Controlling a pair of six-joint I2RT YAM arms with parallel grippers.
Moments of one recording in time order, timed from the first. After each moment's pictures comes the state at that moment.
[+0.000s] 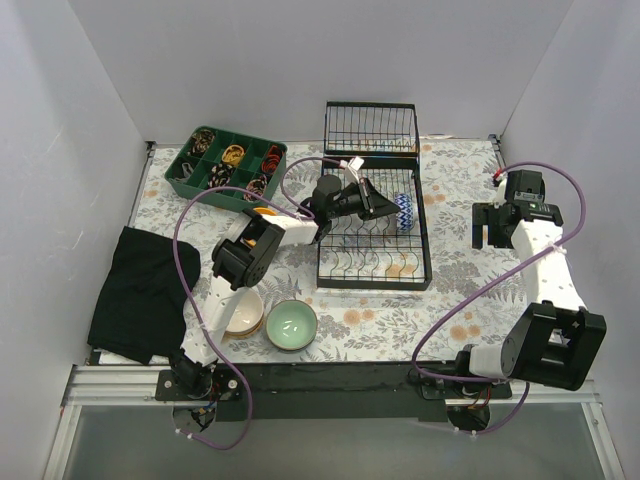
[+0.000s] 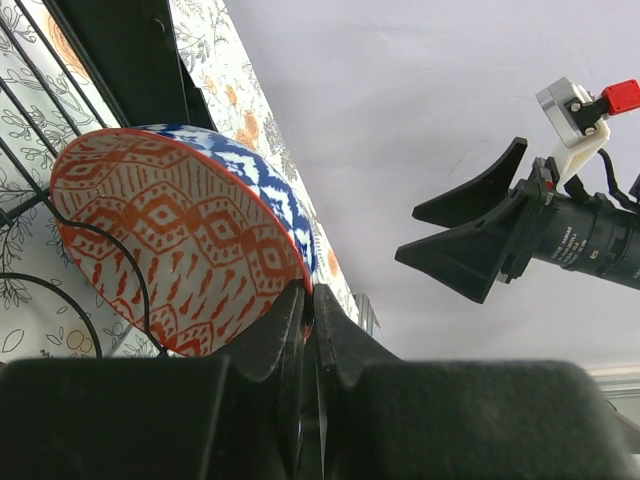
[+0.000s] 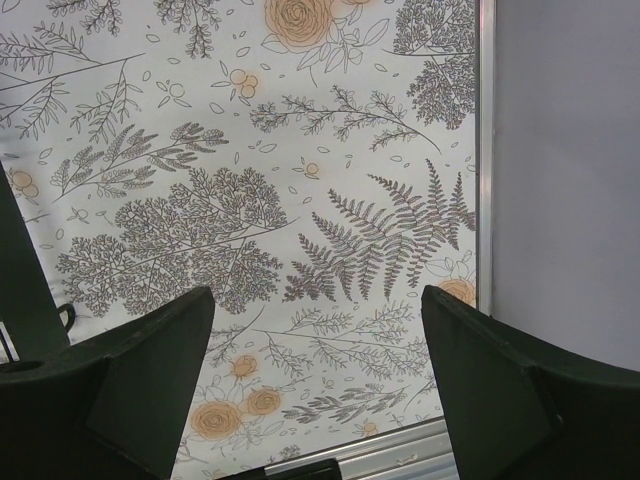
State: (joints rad) left arm -0.66 2.39 1.58 0.80 0.63 -1.15; right arm -0.17 1.32 1.11 -0.82 0.13 -0.15
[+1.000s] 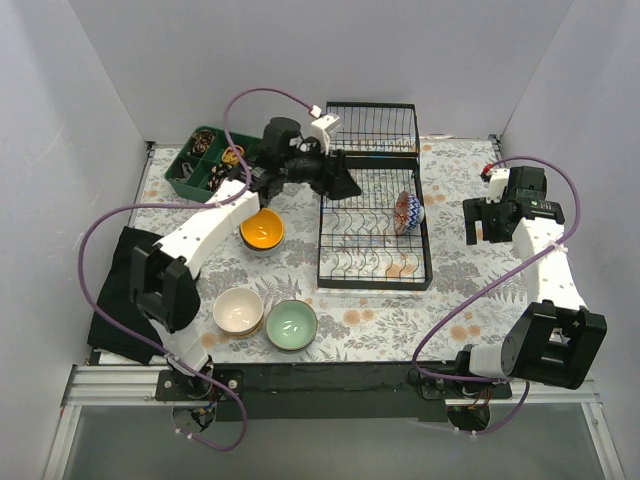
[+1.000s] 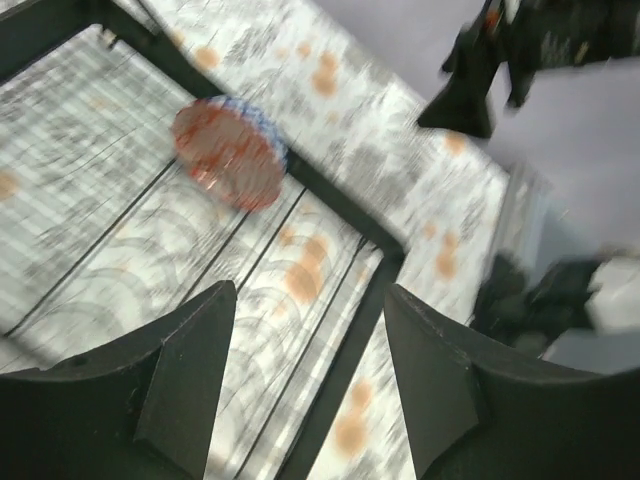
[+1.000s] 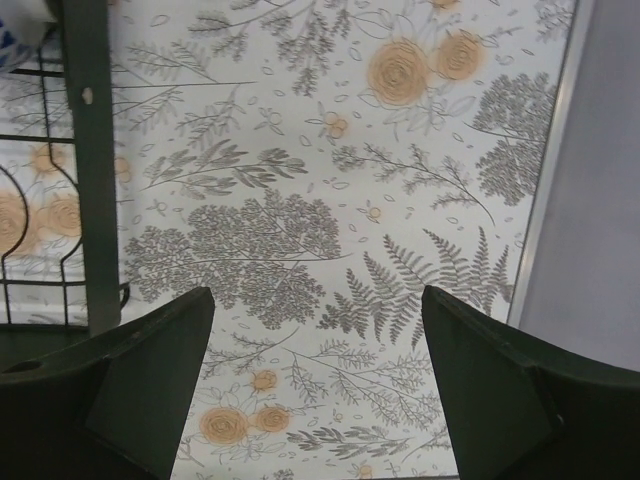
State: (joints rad) left arm -0.58 1.78 1.62 -0.18 0.64 -0.33; right arm -0.17 1.32 1.14 -0.80 -0.03 -0.25
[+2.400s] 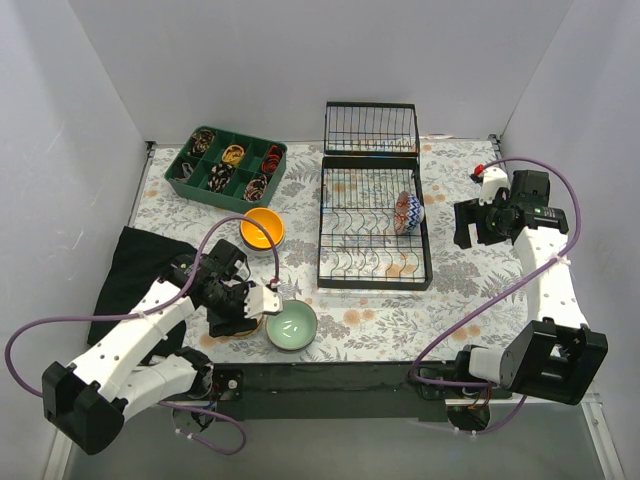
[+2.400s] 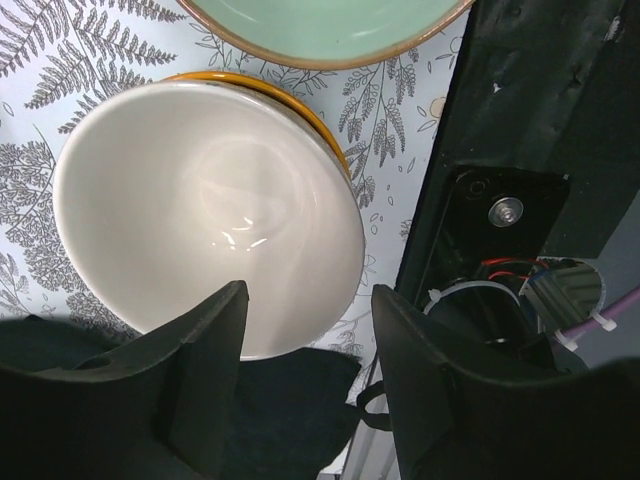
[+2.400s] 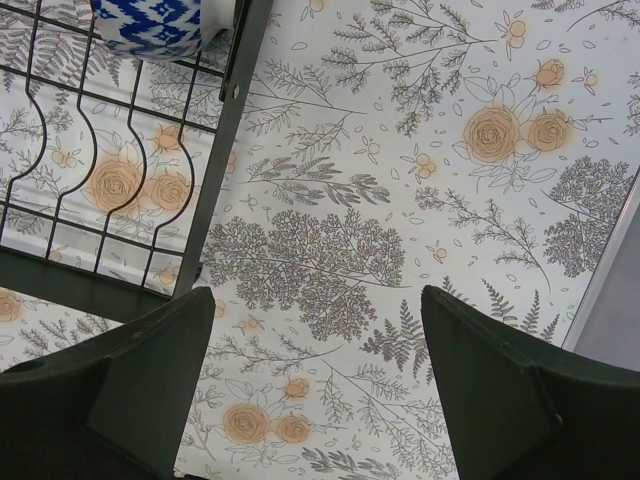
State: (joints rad) left arm -0.56 0.97 0.84 -1.25 0.22 0.89; right arm -0.17 1.25 1.12 -0.81 -0.31 -0.38
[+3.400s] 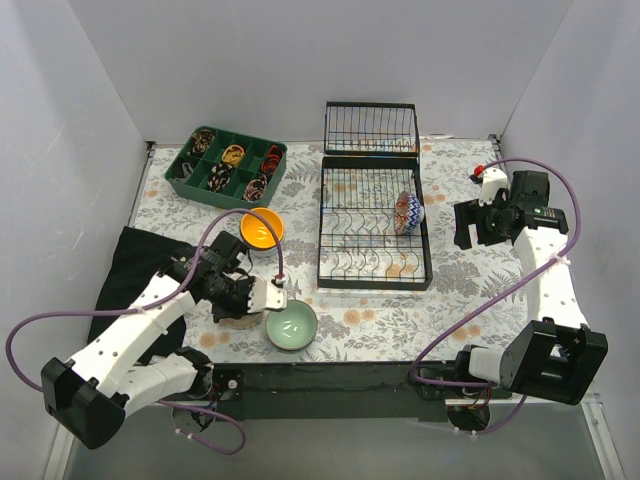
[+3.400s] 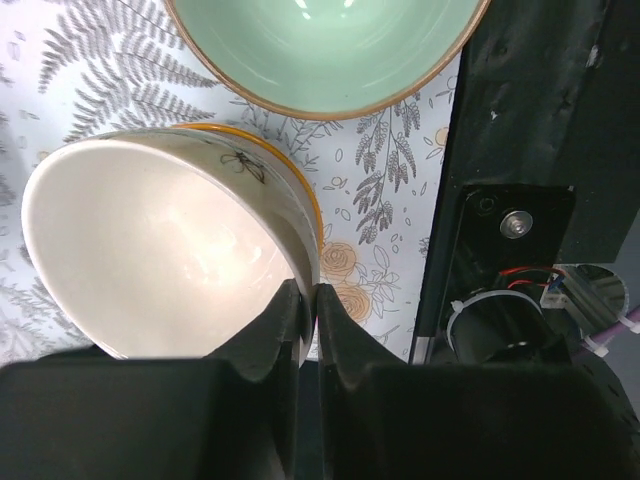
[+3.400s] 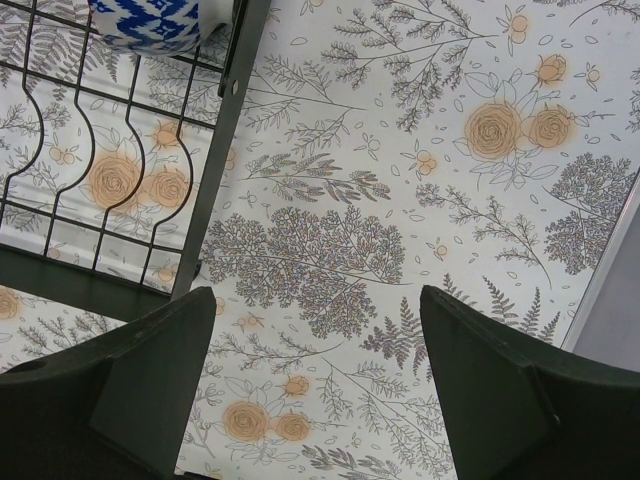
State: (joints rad) left arm -0.58 1.01 0.90 -1.23 0.27 0.96; right arm -0.17 1.25 1.11 -0.82 -0.31 -0.38
